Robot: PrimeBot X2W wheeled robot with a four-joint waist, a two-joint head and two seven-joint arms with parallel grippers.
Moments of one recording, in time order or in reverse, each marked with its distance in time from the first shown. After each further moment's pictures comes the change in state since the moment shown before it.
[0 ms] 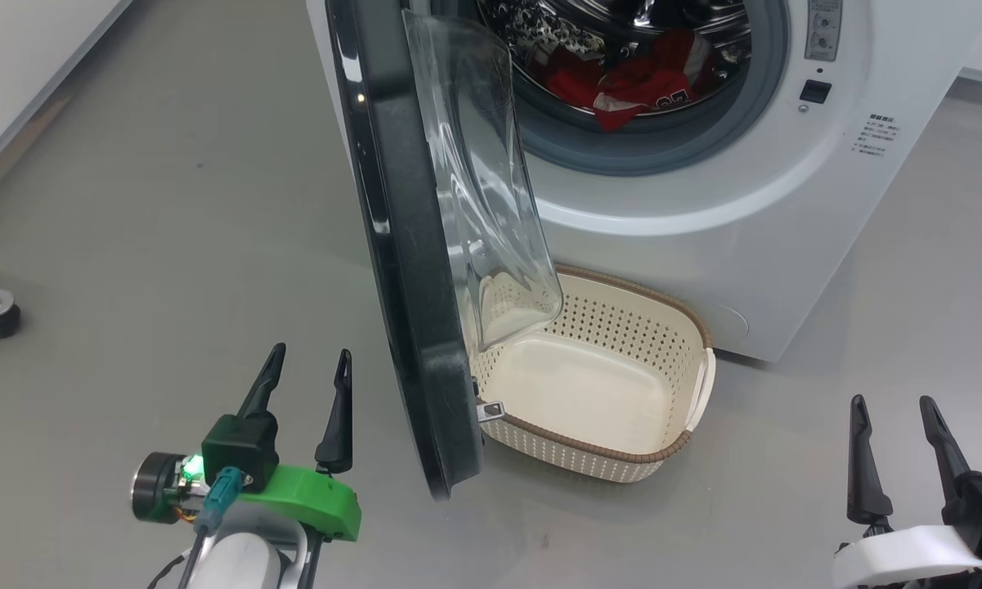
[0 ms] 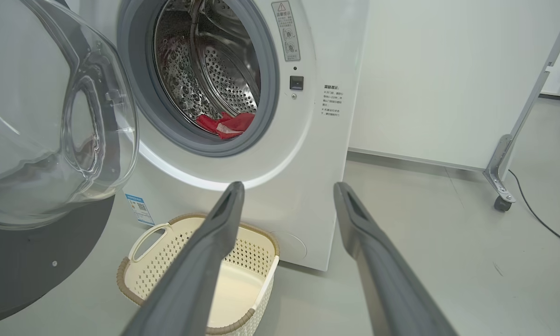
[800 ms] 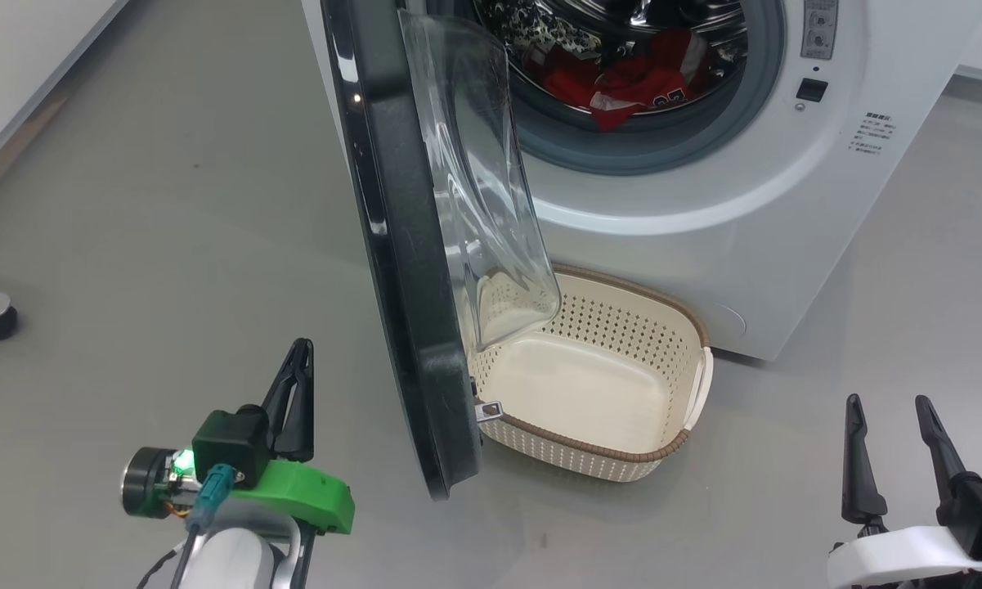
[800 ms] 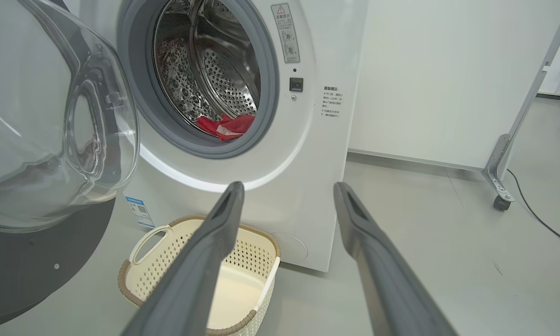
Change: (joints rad) left arm 0.001 0.000 0.017 -0.004 0.012 -0.001 0.000; right arm 0.002 0.023 -0.010 -0.008 -0.021 0.005 0.000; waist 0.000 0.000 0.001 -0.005
